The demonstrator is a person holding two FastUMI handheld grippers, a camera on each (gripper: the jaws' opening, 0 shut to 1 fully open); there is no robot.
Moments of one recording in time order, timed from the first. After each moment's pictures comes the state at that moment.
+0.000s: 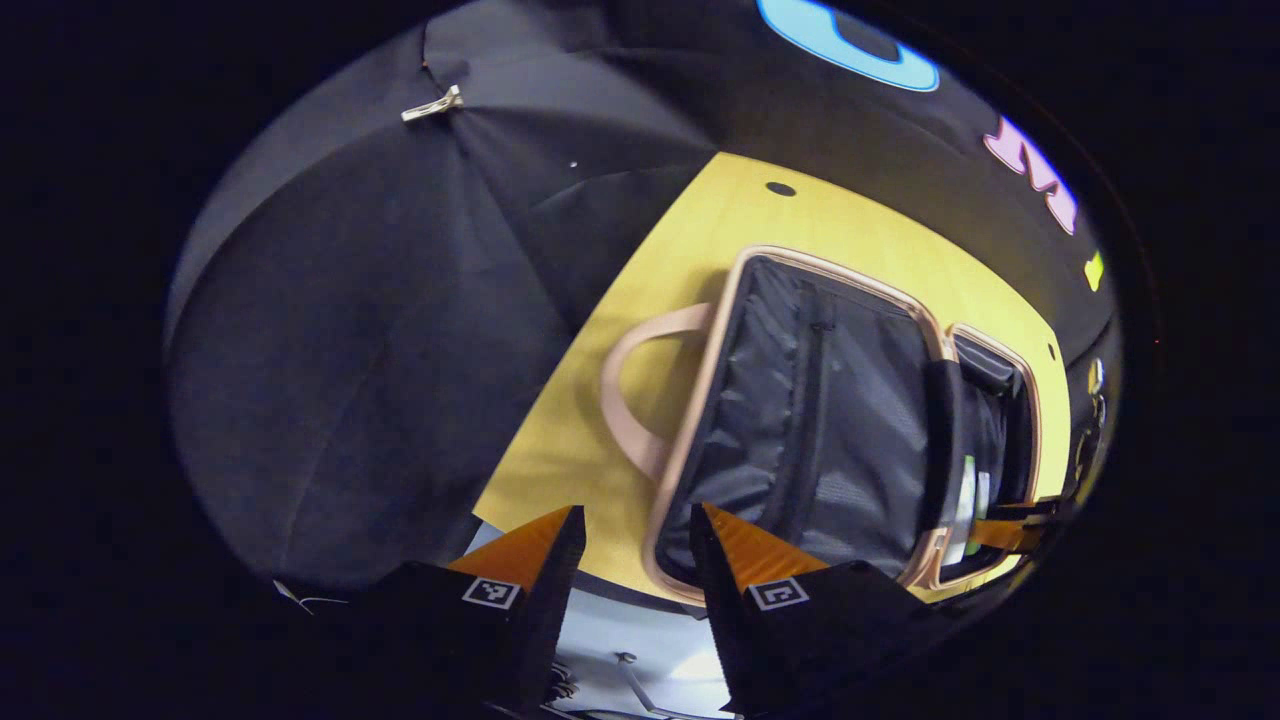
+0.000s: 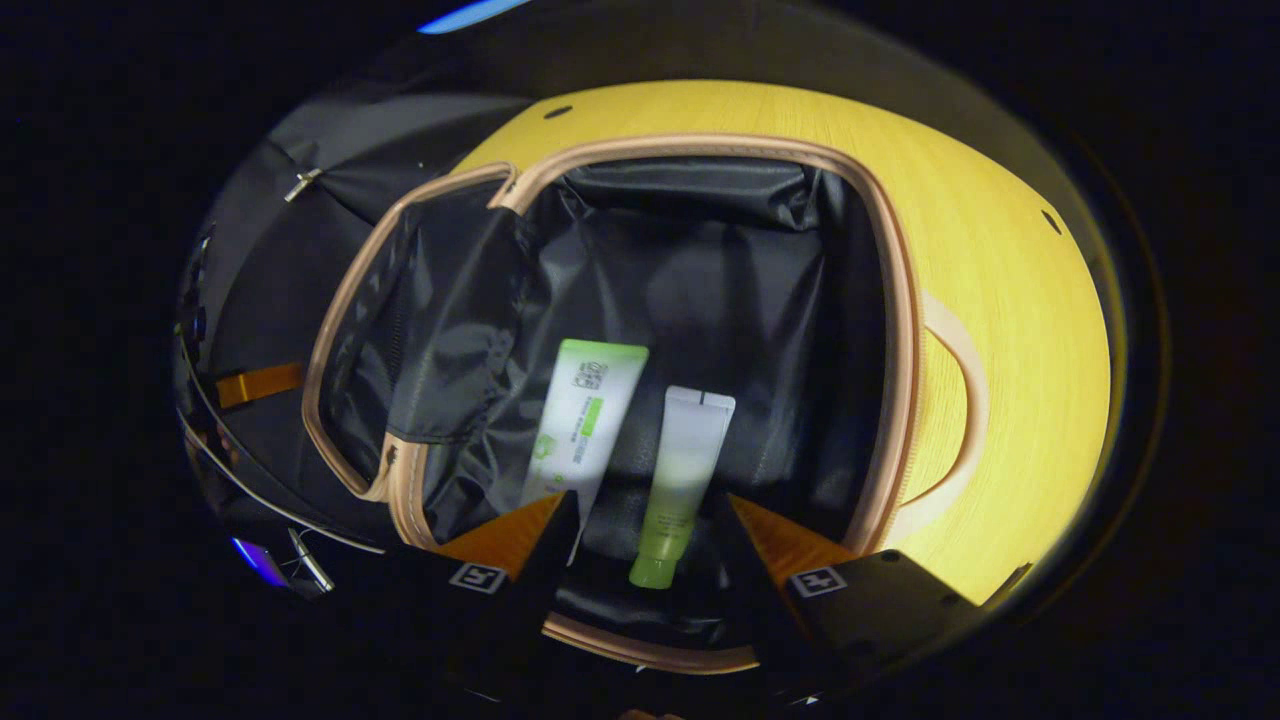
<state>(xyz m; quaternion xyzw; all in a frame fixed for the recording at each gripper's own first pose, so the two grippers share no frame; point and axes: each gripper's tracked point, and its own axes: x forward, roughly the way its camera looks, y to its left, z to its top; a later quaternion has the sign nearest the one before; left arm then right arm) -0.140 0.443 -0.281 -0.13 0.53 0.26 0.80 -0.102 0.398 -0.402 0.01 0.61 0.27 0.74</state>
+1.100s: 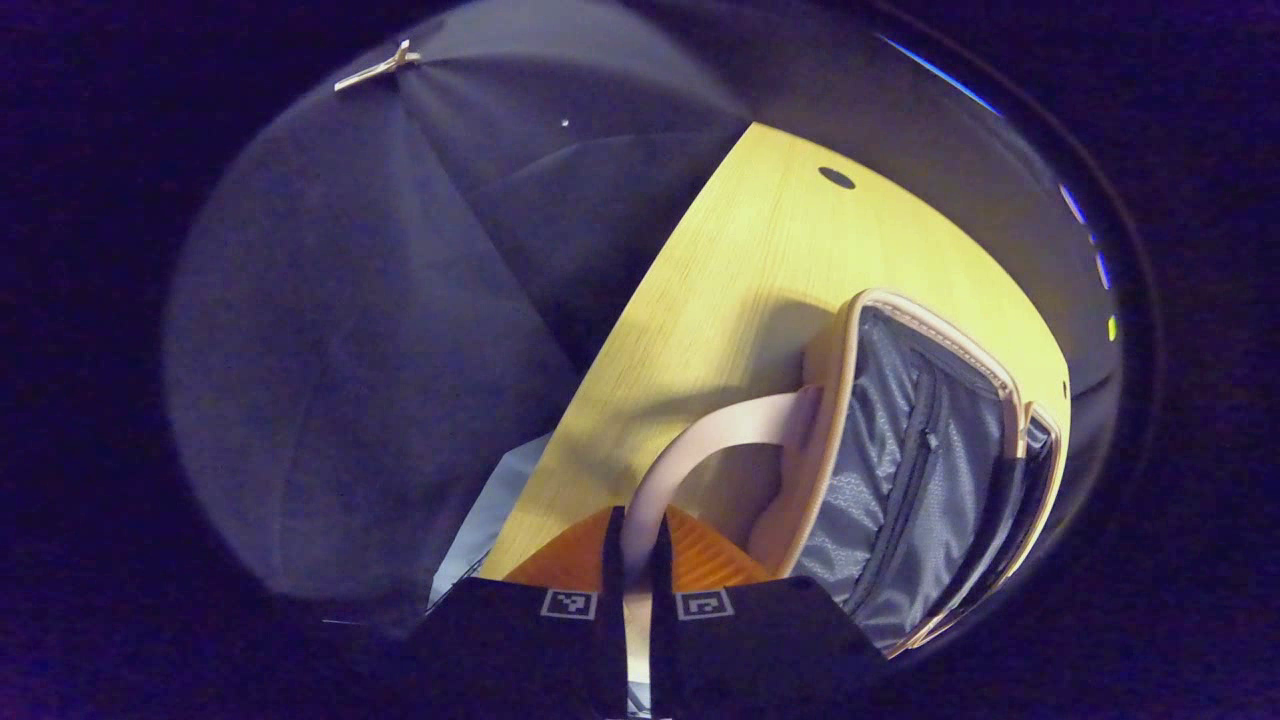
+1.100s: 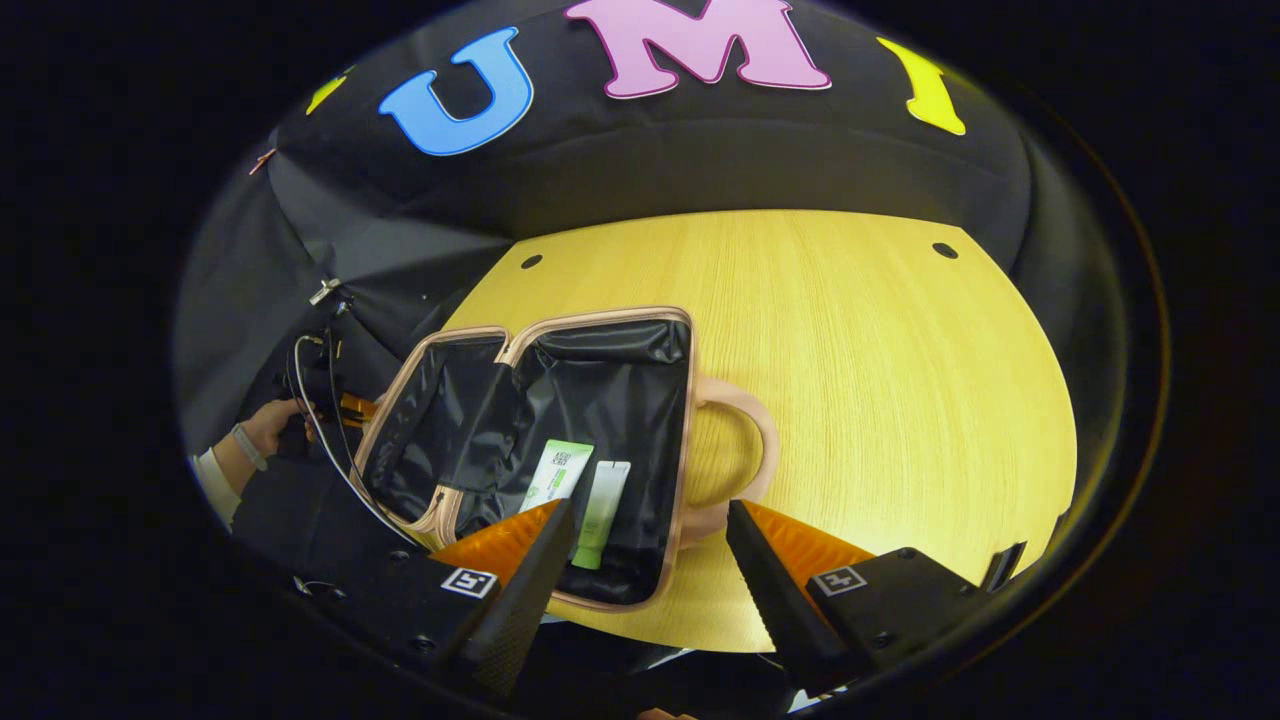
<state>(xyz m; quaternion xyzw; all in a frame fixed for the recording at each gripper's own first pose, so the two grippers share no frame) -0.054 0.489 -0.353 -0.18 0.55 0.22 0.78 -0.063 0.304 -0.303 0.09 0.47 0.22 0.85</state>
